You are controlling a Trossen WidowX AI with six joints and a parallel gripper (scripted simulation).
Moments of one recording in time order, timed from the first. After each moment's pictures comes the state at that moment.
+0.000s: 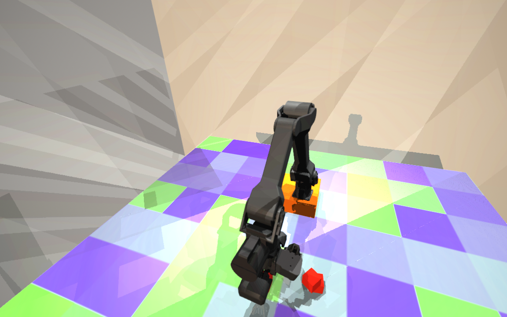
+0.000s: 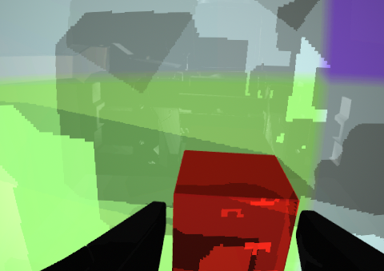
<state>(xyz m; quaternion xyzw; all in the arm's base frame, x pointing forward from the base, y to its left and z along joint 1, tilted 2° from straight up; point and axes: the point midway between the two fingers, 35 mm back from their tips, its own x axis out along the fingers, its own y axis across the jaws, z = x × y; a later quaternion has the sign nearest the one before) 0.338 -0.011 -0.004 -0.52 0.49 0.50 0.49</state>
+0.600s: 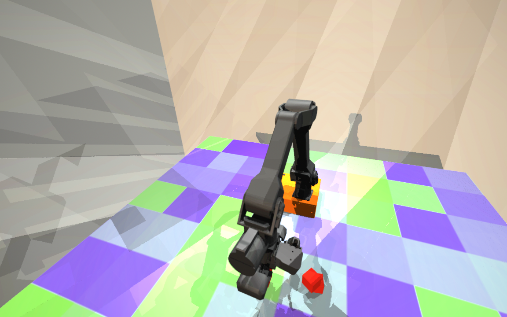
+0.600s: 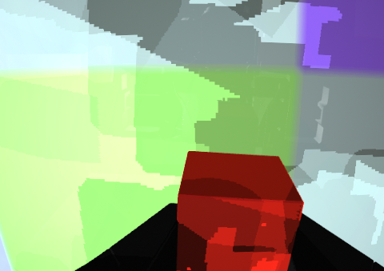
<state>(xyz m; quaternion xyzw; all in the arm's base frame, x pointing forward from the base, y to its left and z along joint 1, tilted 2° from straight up) 0.341 -0.011 0.023 -0.52 0.49 0.50 0.49</state>
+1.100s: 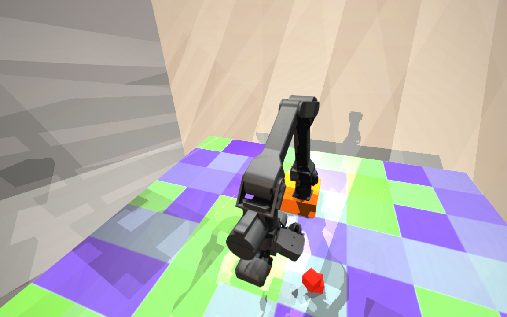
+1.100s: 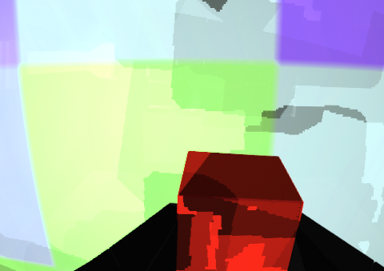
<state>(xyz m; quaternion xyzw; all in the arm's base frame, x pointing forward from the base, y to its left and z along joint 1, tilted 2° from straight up) 0.340 -0.010 0.071 -0.52 0.49 0.50 0.48</state>
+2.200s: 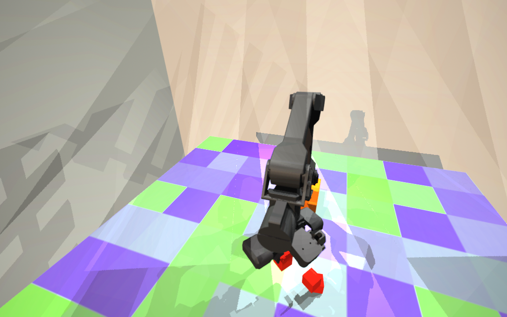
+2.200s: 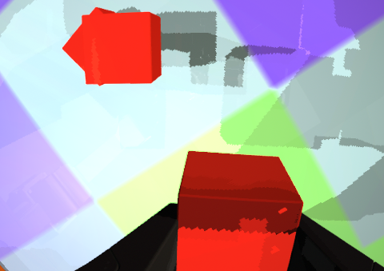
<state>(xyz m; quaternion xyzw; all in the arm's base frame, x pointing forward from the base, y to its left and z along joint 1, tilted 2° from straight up) 0.324 0.033 0.097 -0.35 0.62 0.34 0.62</state>
